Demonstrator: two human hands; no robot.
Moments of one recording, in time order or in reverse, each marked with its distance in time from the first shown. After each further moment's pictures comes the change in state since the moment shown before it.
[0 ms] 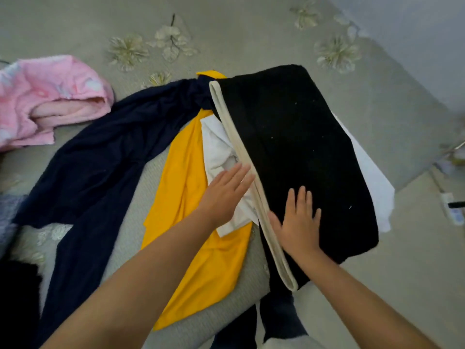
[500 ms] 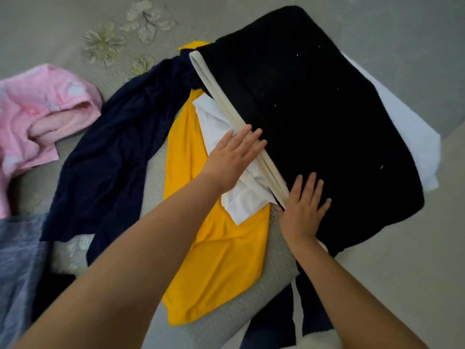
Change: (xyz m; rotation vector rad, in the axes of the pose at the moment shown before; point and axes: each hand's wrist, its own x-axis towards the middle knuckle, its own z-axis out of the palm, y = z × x) left_hand 0.041 -0.025 -0.003 0.339 -0.168 0.186; right_hand 0.005 -0.021 0.062 0.152 -0.022 0.214
